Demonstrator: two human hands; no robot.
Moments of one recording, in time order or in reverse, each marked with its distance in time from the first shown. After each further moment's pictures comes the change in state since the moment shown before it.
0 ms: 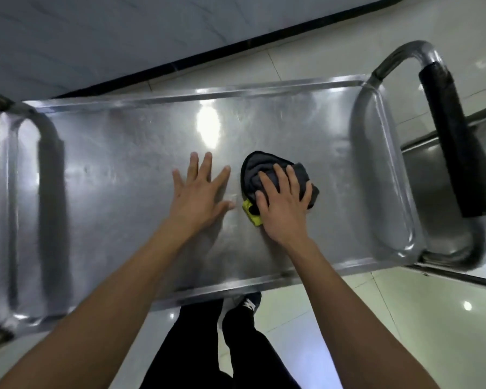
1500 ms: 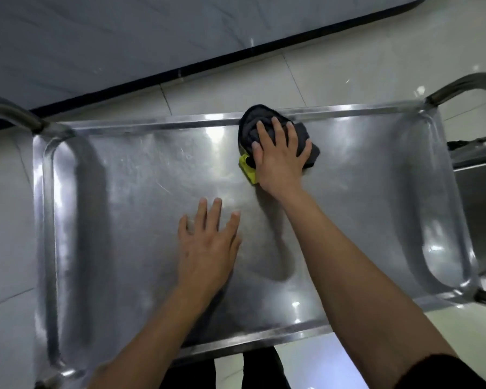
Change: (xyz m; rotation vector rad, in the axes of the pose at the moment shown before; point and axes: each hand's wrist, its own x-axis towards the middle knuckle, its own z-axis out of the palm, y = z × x) left_hand -0.052 -0.086 0.011 -0.030 0.263 -0.017; right_hand 0.159 -0.143 0.006 -0.044 0.001 0.049
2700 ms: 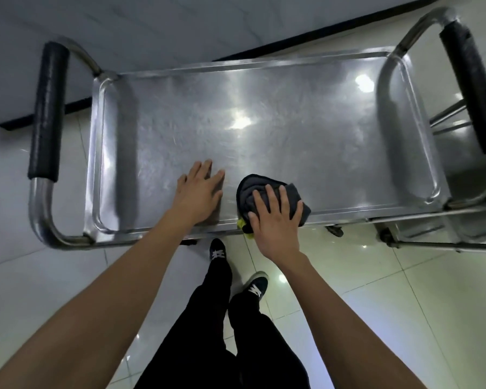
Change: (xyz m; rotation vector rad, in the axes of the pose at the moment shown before) left_hand -0.126 0.026 0.003 0.050 -0.204 -0.055; right_hand -0.354 0.079 0.032 0.011 -0.150 -0.162
